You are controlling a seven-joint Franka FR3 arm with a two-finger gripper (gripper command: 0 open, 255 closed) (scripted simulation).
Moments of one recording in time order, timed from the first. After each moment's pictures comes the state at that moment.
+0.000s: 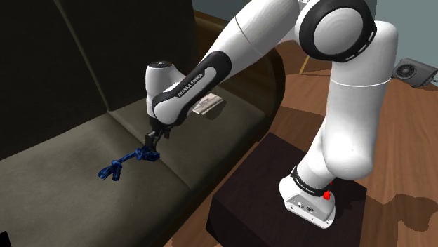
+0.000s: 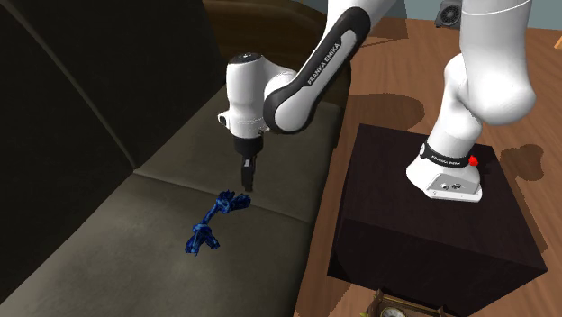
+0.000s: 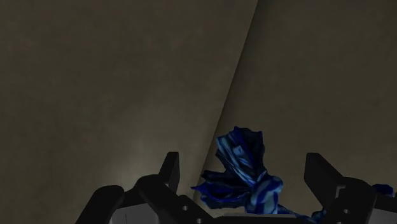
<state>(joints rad) 0.26 0.38 0.18 -2.10 0.07 2.54 0.04</state>
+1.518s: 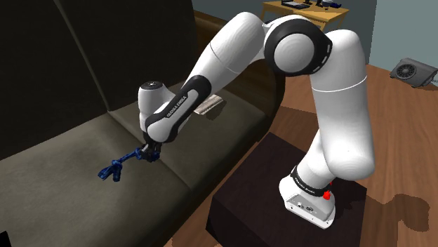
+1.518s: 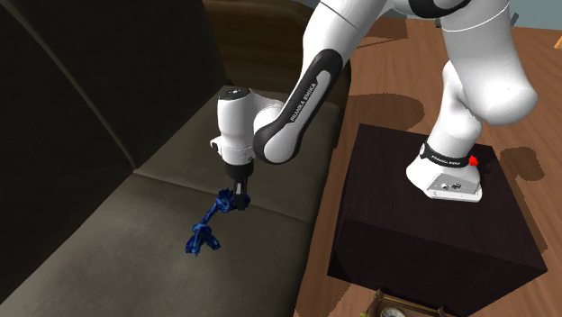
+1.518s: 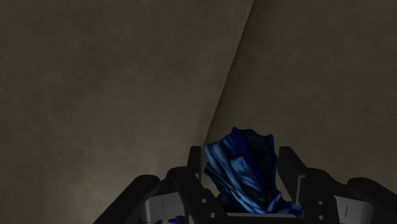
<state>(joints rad) 0.30 0.60 0.16 -1.97 0.02 2.63 0.07</state>
